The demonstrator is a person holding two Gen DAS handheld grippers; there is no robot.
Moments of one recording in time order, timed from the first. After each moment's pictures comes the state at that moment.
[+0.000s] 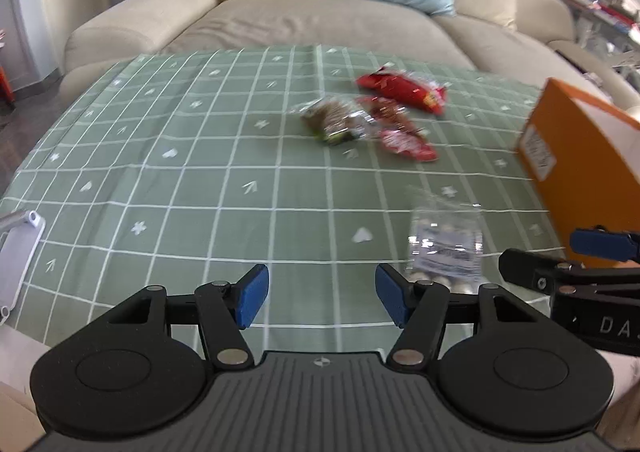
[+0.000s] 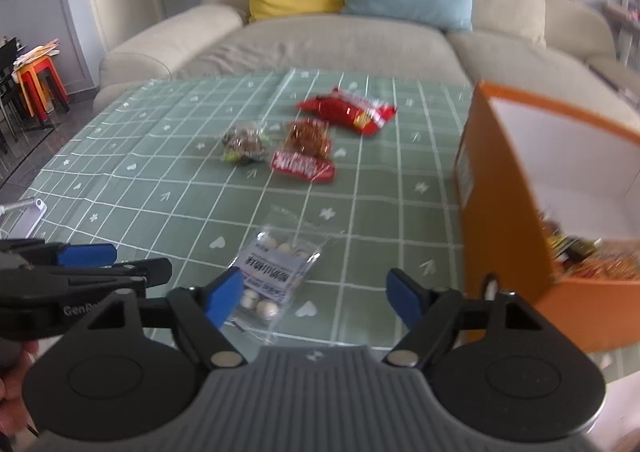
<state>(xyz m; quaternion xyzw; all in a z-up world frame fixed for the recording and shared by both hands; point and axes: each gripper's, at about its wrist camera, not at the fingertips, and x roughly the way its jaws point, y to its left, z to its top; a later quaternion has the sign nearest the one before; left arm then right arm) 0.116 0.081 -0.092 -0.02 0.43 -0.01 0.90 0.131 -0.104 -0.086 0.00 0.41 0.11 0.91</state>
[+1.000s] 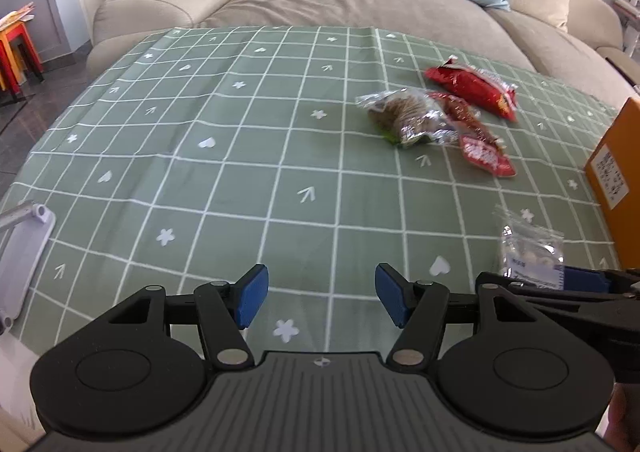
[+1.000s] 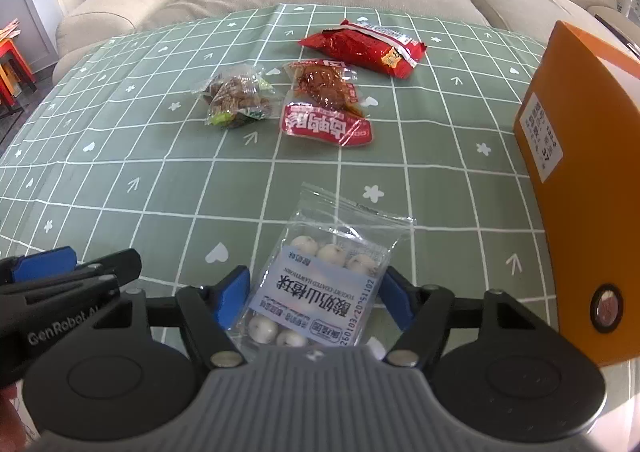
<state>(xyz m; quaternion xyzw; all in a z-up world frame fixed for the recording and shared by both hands) 0.156 0.110 -0.109 -0.04 0.45 0.04 0.89 0.201 -0.055 -0.139 0.01 0.48 0.07 0.87</state>
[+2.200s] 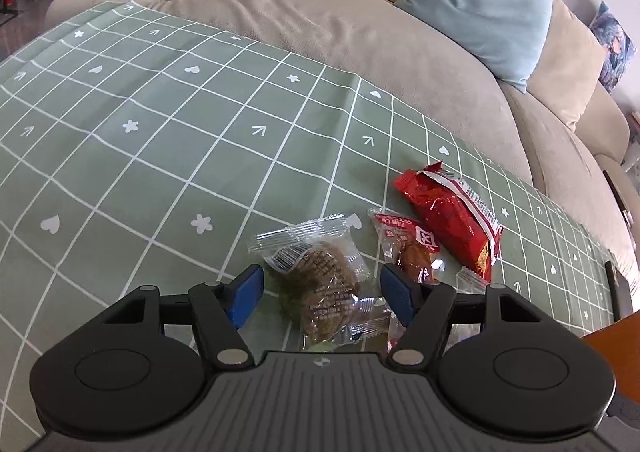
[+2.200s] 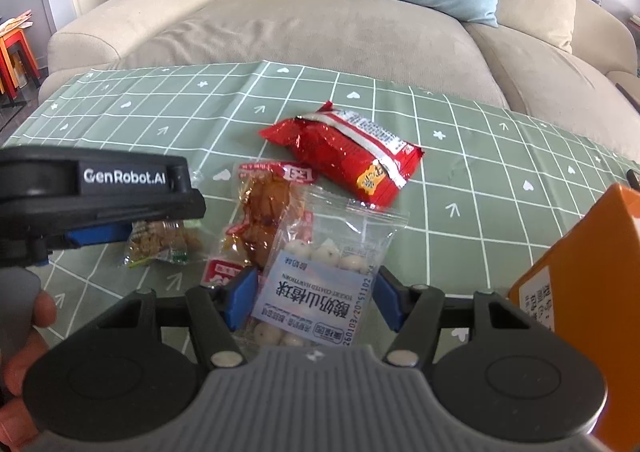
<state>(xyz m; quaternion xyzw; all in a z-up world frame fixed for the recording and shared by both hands) 0.299 0.090 -0.121 -0.21 0.44 0.03 0.87 0.313 -0.074 -0.130 -0.05 0.44 0.09 0.89</state>
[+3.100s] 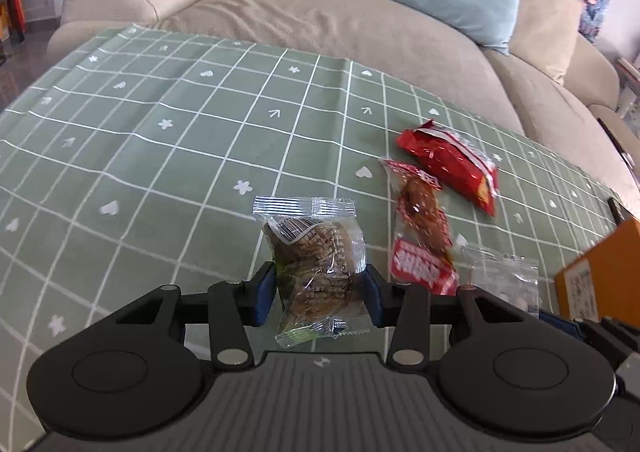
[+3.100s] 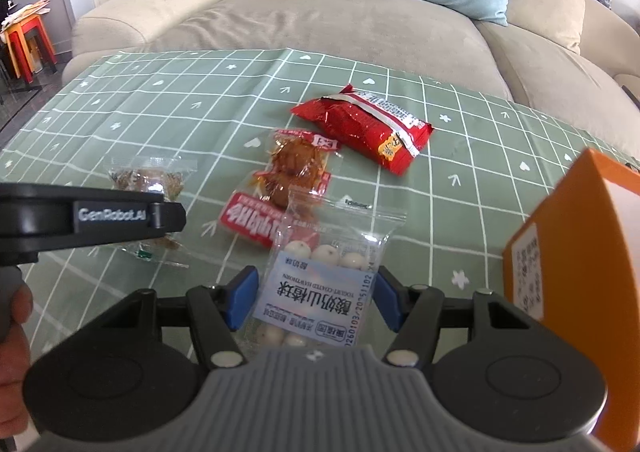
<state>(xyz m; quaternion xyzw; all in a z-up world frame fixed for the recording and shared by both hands) 0.240 0.091 -0.101 -0.13 0.44 0.02 0.89 0.265 -0.076 -0.114 -0.05 0.44 0.11 0.89</state>
